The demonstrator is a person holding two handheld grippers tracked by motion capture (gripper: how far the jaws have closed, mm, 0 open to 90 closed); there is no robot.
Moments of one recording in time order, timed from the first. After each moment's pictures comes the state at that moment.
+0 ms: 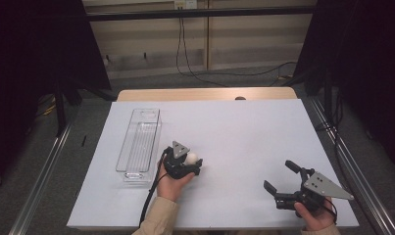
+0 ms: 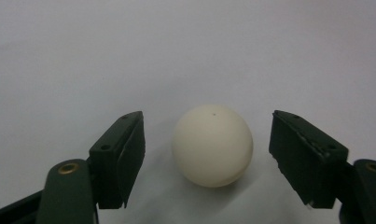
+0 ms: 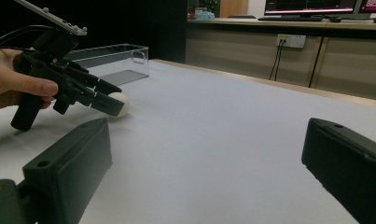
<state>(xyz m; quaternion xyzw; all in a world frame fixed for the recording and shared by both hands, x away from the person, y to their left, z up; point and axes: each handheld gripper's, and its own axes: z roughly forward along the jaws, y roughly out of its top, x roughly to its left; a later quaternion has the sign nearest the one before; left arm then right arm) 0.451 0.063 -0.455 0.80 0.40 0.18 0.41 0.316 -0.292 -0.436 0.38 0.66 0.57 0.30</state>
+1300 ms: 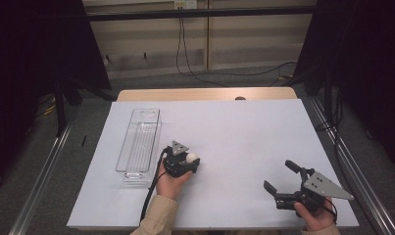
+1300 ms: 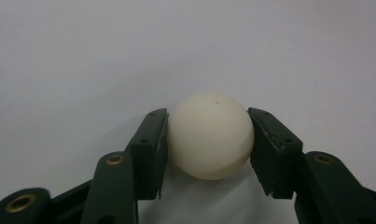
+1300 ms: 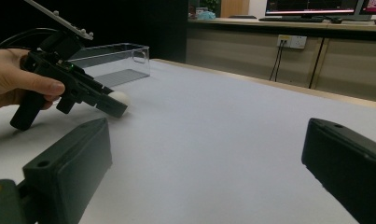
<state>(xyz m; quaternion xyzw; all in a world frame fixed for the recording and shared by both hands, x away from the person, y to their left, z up) 0.456 0.065 -0.458 0.80 0.42 0.14 0.41 0.316 -0.292 -0.436 0.37 0.67 0.57 0.30</state>
